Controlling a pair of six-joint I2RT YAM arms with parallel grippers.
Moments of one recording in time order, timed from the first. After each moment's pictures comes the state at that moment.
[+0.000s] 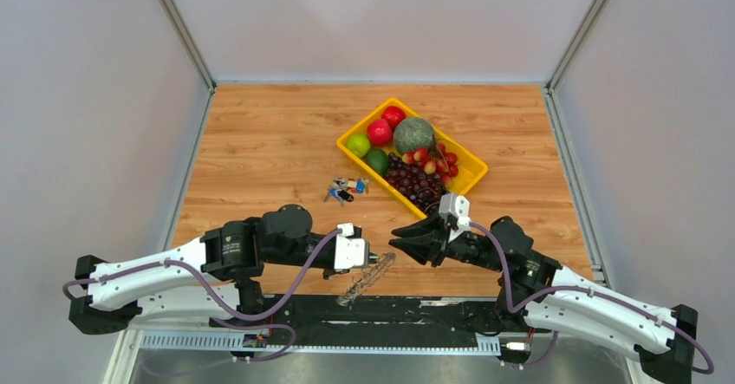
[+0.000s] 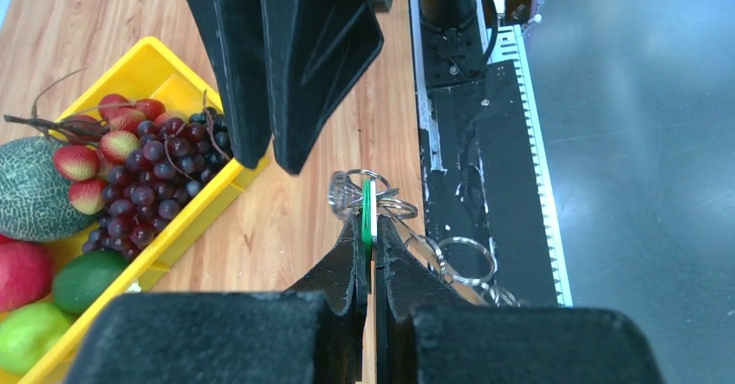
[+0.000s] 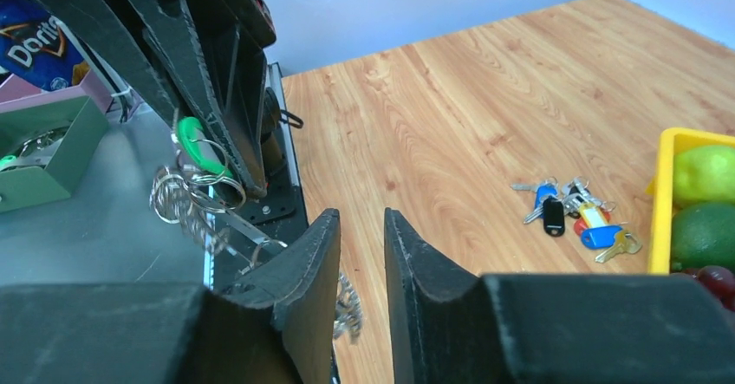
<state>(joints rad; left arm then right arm) -1.32 0.80 0.90 -0.43 0.22 0.28 1.08 0.54 0.44 0.21 -0.22 0.15</state>
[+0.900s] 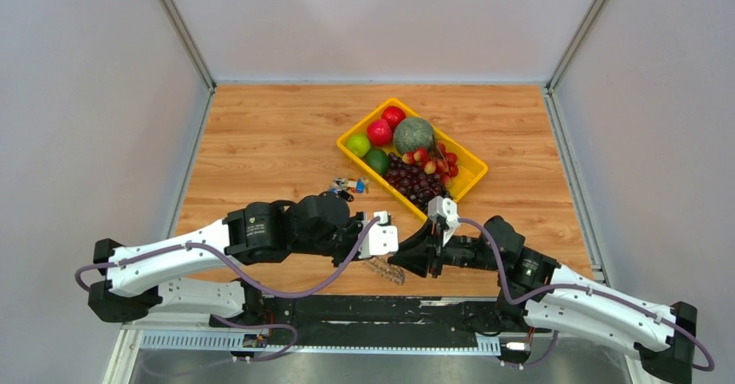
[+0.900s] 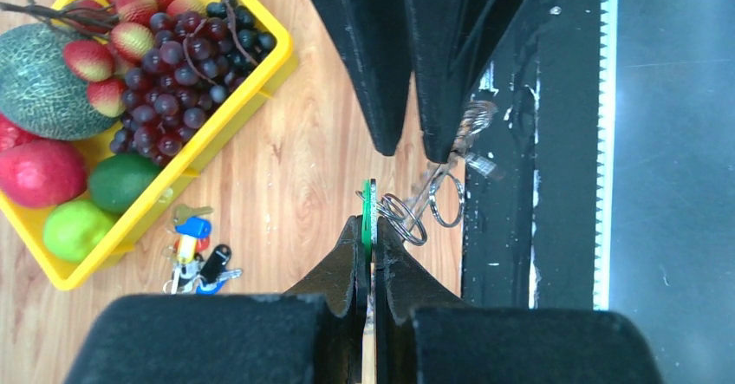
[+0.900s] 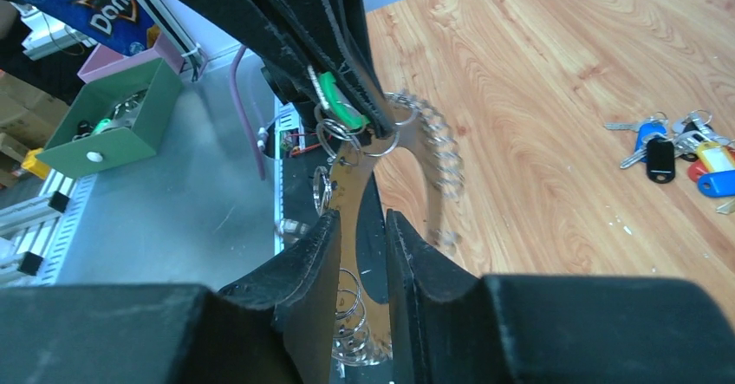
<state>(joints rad) -1.32 1.06 1.18 -0.76 0.07 0.31 1.09 0.56 0.45 0.09 -0.34 0.27</state>
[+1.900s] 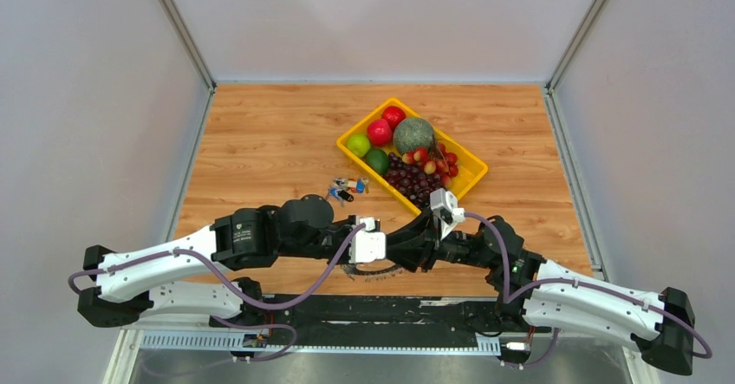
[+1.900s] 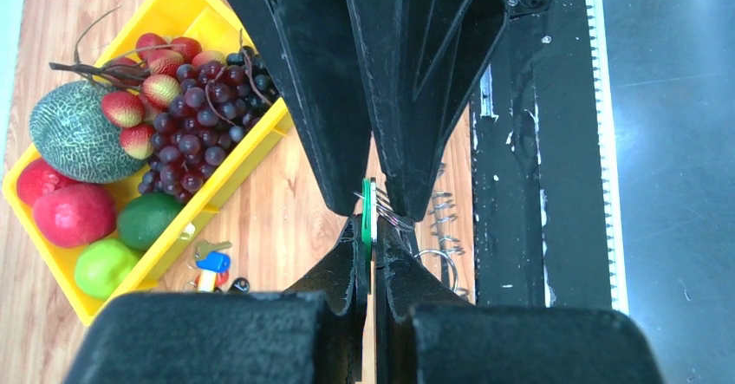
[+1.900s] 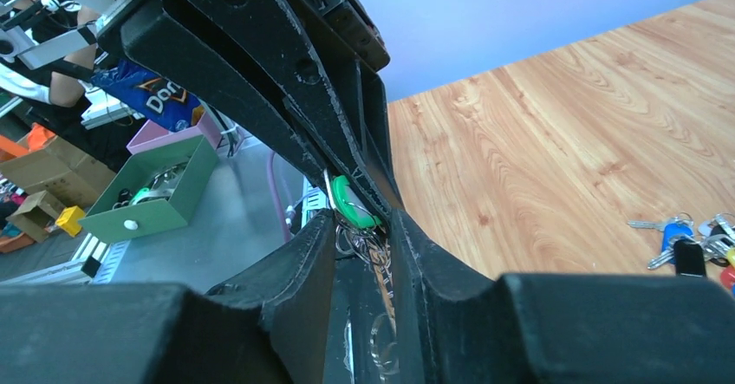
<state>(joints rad) -1.32 0.97 1.10 -0.65 0.09 0.37 1.12 0.67 0.43 0.42 -0.30 0.36</state>
